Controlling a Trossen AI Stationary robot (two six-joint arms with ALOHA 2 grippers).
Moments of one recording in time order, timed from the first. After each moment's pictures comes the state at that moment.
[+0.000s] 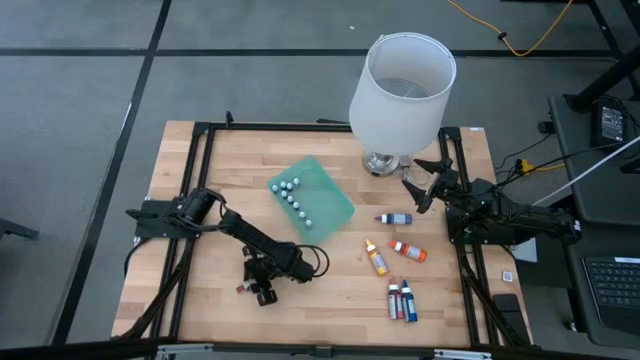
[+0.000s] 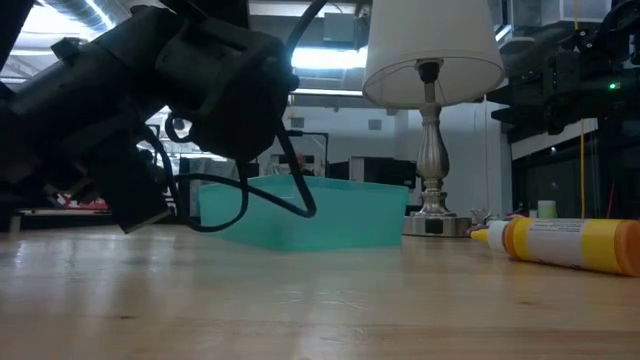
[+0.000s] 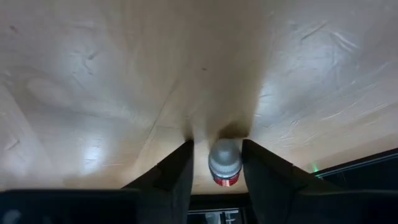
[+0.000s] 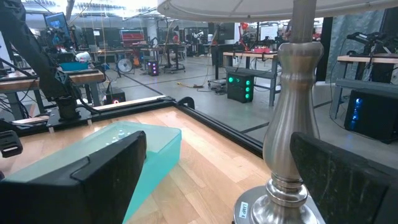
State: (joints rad) left arm -0.39 2.16 1.36 -1.20 0.53 -0.67; right arm -0.15 0.01 0.01 0.08 0.40 0.02
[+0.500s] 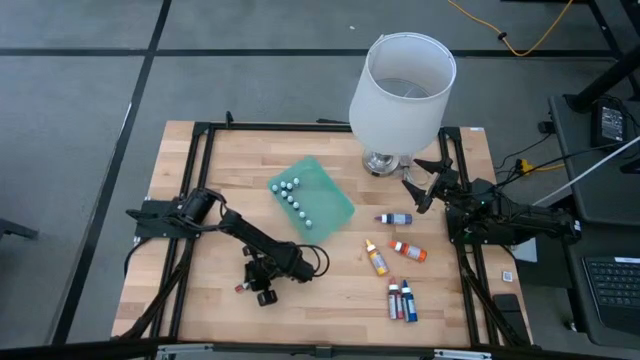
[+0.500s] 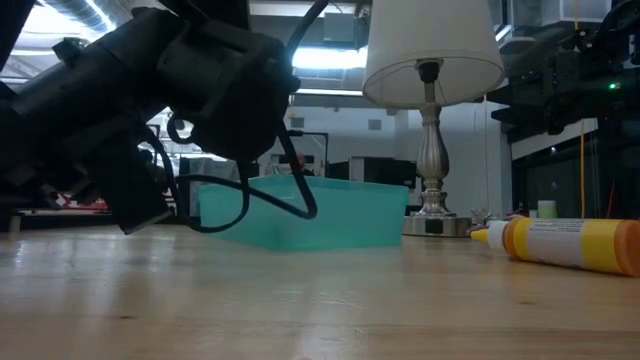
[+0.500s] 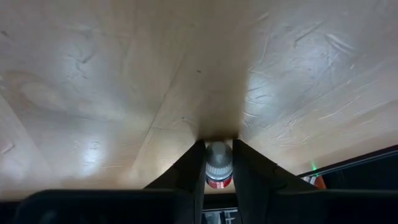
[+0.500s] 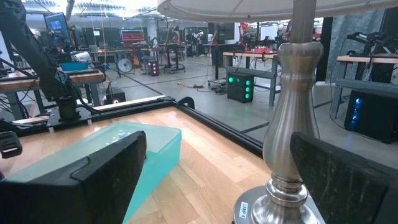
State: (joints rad) left arm -0.38 2.16 1.36 -1.19 0.54 -0.66; right arm -0.15 0.01 0.01 0.08 0.40 0.02
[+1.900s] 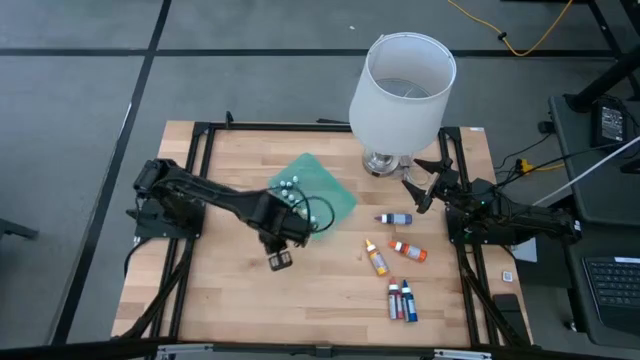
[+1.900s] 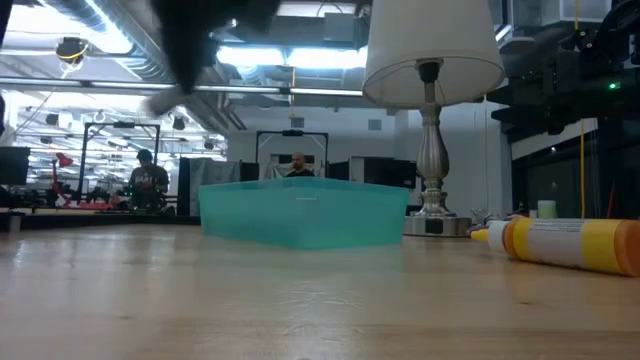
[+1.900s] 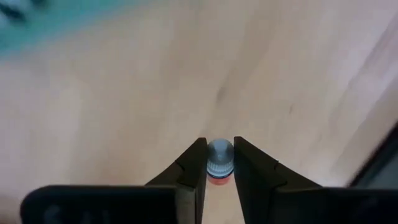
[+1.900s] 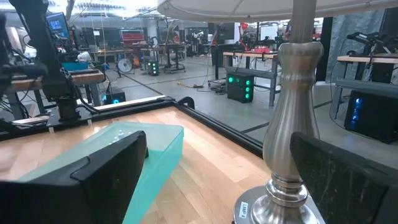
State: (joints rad) left arm -0.24 1.73 1.50 -1.24 0.04 -0.65; right arm -0.15 0.01 0.01 0.08 0.40 0.02
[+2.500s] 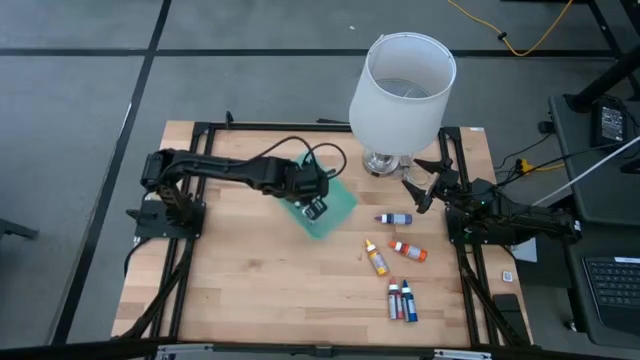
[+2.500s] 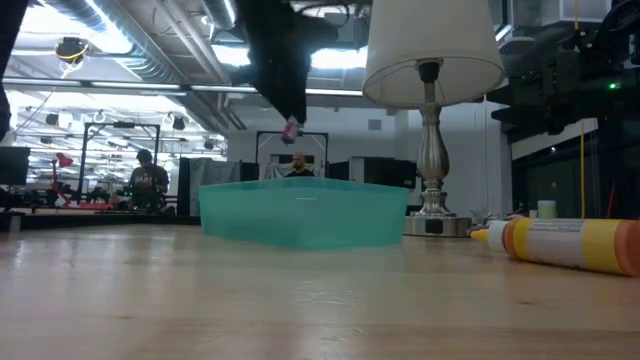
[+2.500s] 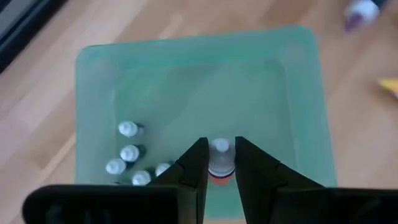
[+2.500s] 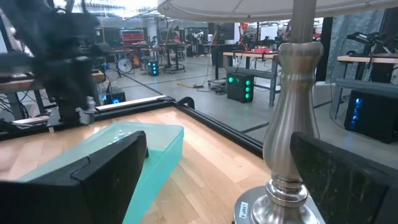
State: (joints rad) left arm 0.02 1.74 1.52 -0.94 -0.34 -0.62; right arm -0.15 0.01 0.01 0.08 0.40 0.02
